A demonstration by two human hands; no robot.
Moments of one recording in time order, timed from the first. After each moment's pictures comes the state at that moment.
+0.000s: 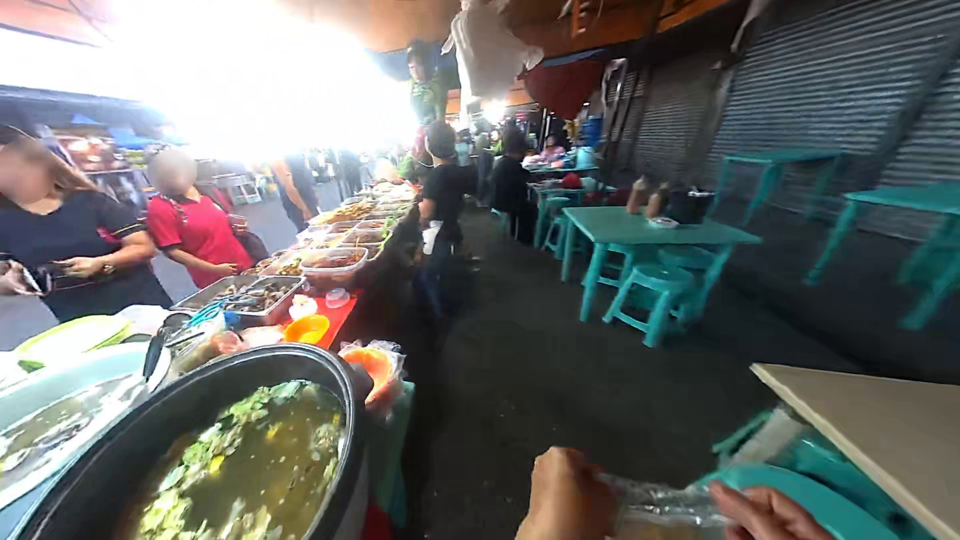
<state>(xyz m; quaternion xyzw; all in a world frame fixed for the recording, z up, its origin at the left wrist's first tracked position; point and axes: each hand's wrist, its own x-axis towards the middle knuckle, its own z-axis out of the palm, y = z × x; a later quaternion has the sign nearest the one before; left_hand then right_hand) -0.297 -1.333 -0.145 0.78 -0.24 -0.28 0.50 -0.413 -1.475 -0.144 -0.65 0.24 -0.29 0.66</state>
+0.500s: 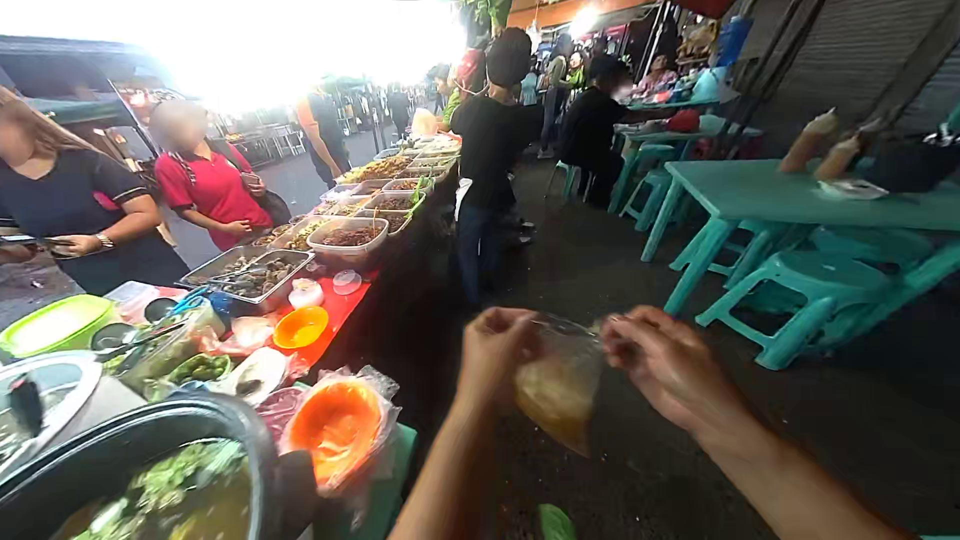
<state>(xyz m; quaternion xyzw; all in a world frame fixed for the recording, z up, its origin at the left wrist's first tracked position) 0.020 -1.373 -0.080 0.57 -0.08 -0.07 0.81 0.003 -1.557 -0.102 -0.64 0.05 -0.18 0.74</state>
